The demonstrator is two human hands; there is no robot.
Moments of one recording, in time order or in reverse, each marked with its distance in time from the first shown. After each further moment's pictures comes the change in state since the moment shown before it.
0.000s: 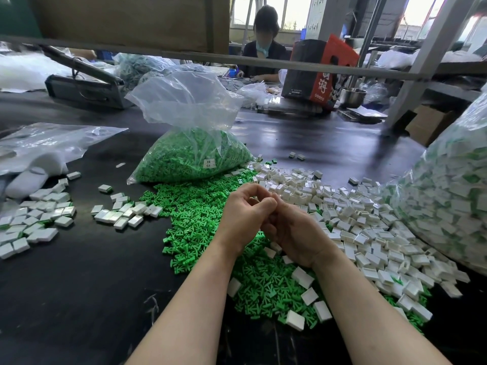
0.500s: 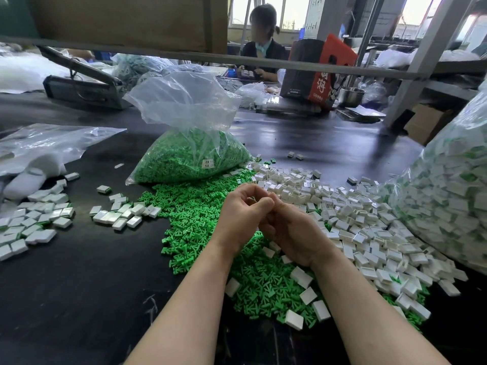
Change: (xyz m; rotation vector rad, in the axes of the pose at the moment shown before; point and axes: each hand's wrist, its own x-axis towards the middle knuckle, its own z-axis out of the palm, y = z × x) left_hand 0.001 0.001 0.000 0.019 0.005 -0.003; right_hand 0.001 -0.001 0.004 -0.034 0.012 0.005
